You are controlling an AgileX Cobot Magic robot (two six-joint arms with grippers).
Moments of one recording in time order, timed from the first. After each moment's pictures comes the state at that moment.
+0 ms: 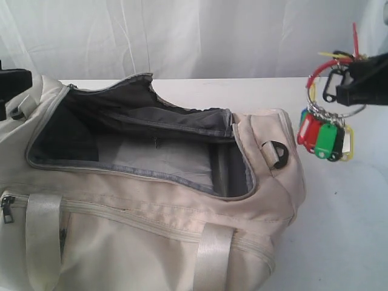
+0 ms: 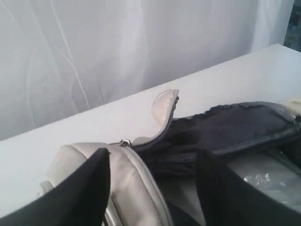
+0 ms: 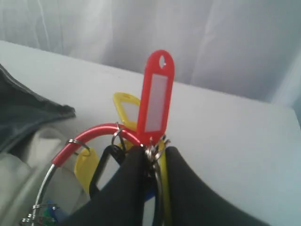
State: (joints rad) left arm -0.01 0.92 -0.62 1.60 -0.48 -1.42; right arm 0.15 1.13 -0.72 -1.75 -0.19 1.54
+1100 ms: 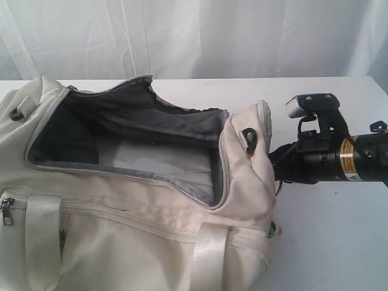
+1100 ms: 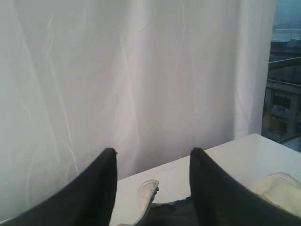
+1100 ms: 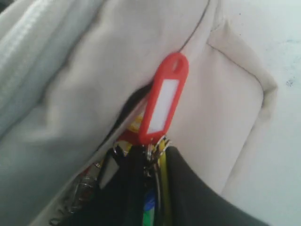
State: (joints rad) left arm -0.01 0.65 -0.62 1.44 -0.52 -1.44; right arm 0.27 1.58 -0.66 -1.46 -0.58 1.32
